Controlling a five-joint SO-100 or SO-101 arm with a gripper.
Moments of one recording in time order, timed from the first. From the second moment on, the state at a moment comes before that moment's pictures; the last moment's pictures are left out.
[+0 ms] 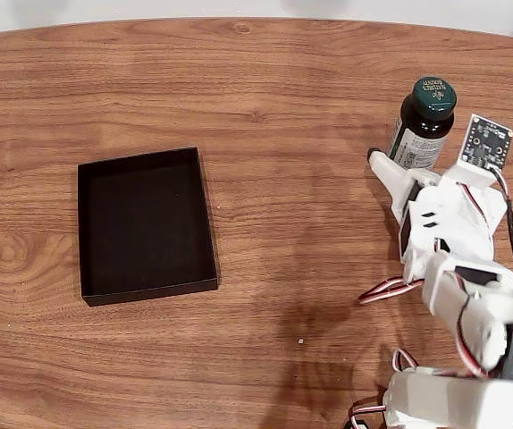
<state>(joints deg) 13.7 103.6 157.5 -30.1 173.8</state>
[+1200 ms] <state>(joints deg) 14.2 81.9 141.9 -40.4 173.8</state>
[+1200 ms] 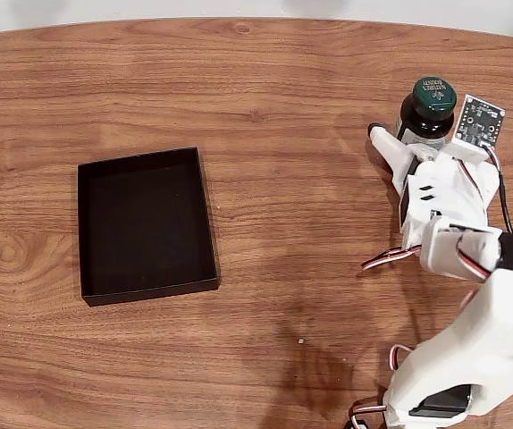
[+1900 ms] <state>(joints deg) 13.4 71.2 132.9 -44.7 174.7</state>
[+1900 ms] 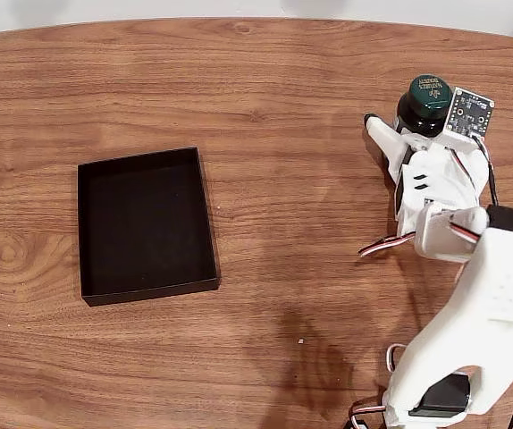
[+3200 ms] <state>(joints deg) 6.2 77.0 141.6 -52.6 167.4</state>
